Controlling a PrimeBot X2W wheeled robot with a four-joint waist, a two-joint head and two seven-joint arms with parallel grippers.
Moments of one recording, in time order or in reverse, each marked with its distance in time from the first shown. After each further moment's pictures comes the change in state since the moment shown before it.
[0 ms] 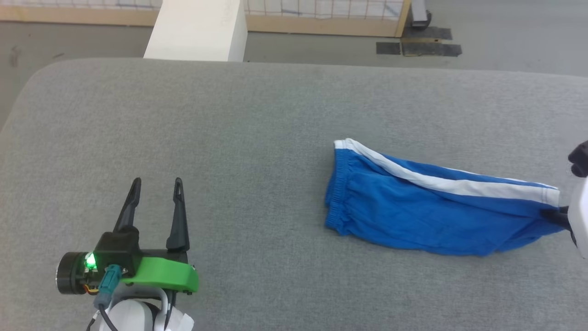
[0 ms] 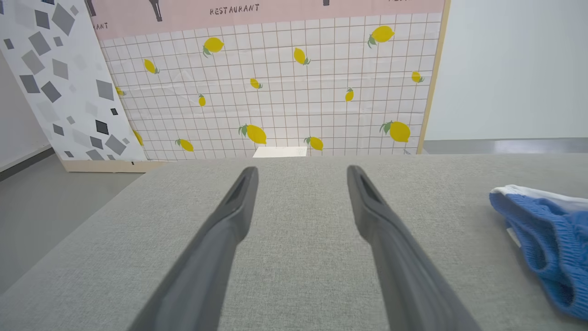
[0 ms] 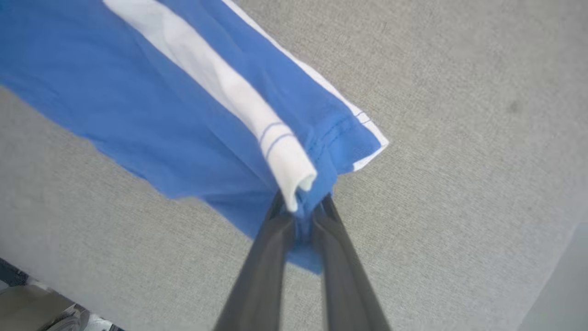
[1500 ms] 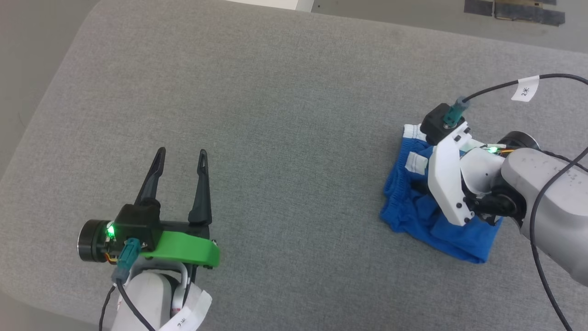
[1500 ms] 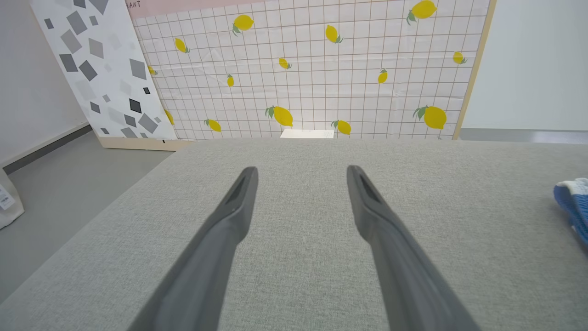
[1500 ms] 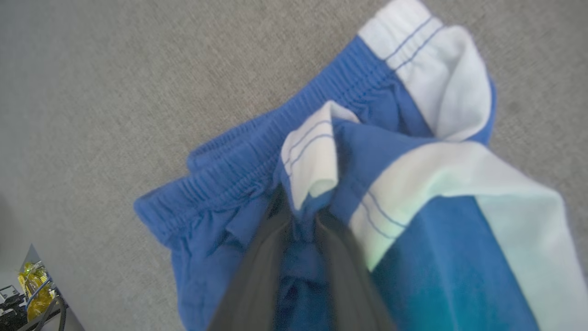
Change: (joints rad) left arm -0.102 -0.005 -0.090 0.017 -0.028 0.014 0.000; right arm -0.186 0.443 0.033 0.116 -0.117 0.000 0.153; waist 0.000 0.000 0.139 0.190
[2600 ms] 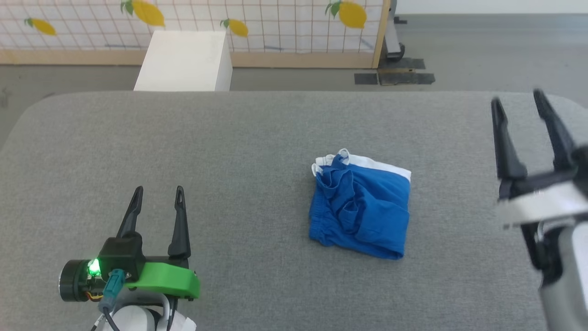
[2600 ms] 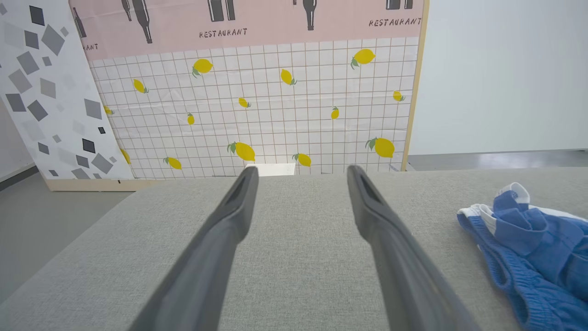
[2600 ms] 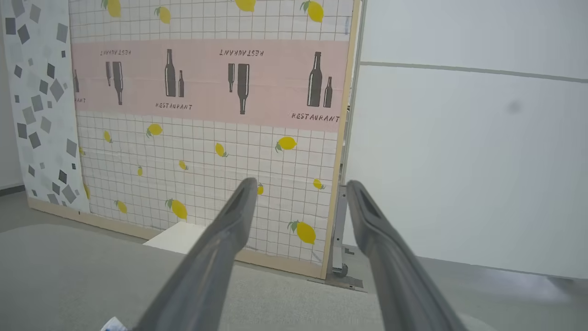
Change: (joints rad) left arm 0.116 0.007 0.080 0.004 0.029 0.003 0.000; right arm 0.621 0.292 -1.102 -0.347 -0.812 0.000 -0.872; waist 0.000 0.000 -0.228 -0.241
